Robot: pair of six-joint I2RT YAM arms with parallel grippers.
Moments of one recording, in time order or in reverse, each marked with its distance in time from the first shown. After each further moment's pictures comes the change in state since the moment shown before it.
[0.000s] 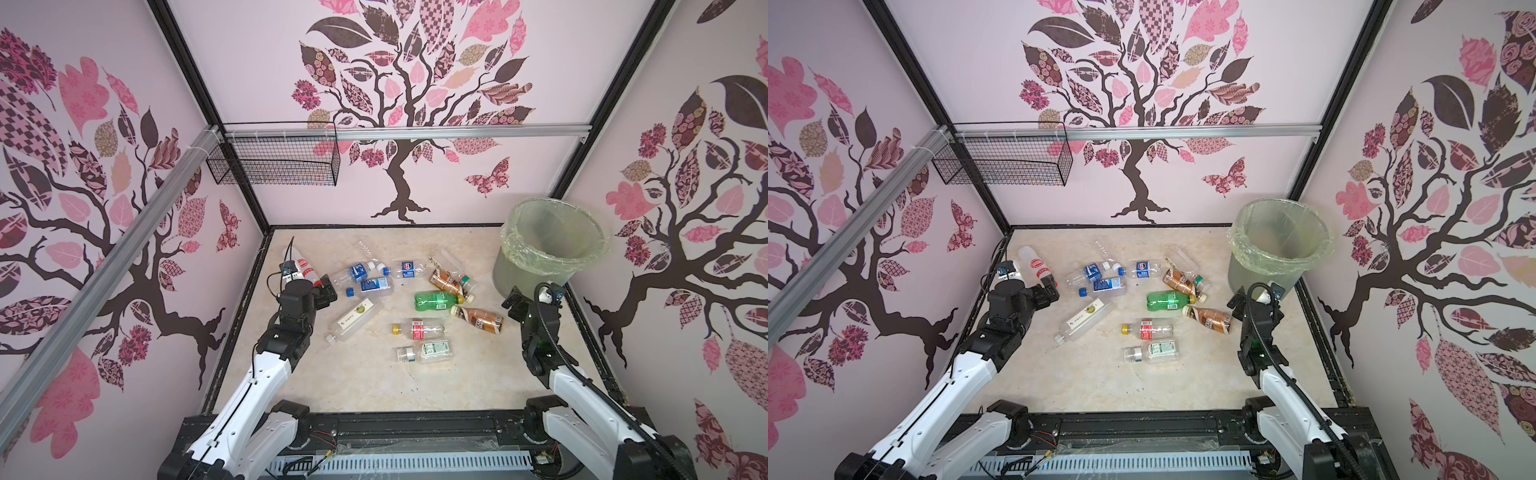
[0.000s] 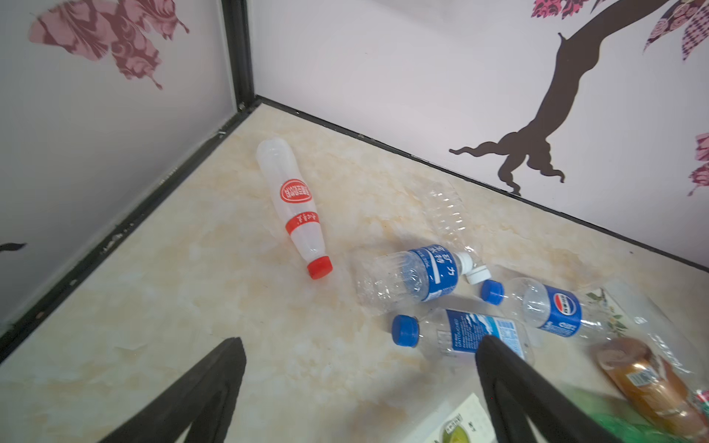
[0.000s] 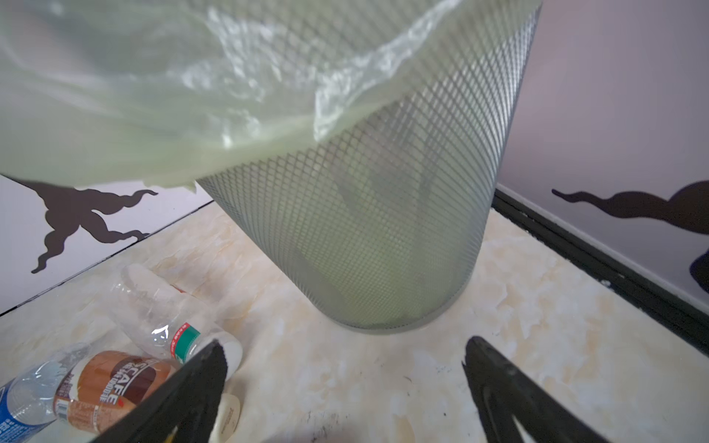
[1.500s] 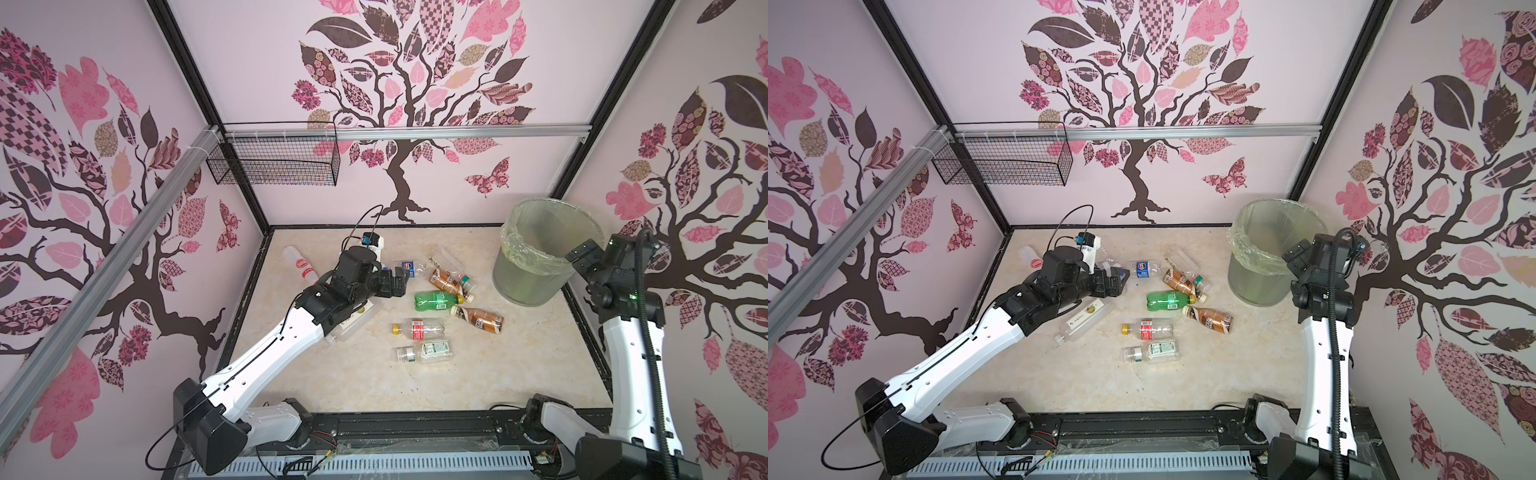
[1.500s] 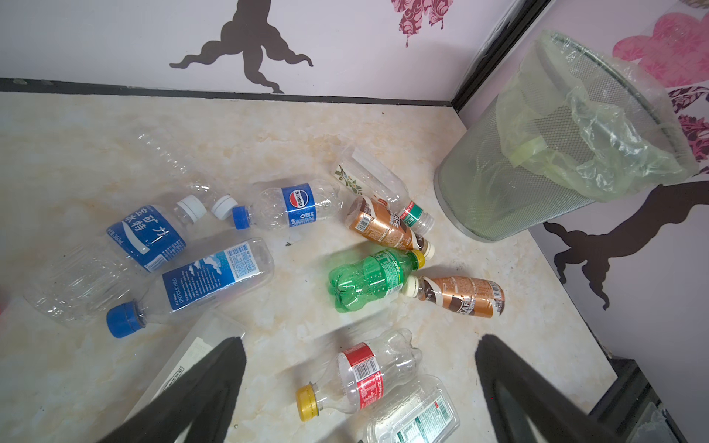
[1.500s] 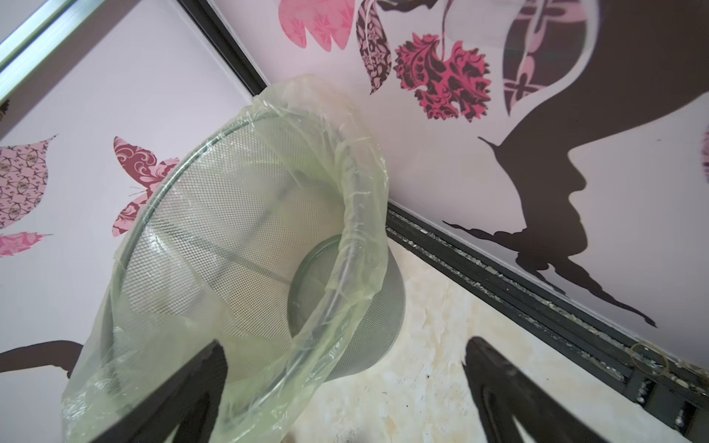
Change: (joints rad) left arm -0.408 0.341 0.520 -0.259 0.280 0.005; right arm -0.430 0.206 0.962 -0.929 -0.228 0.136
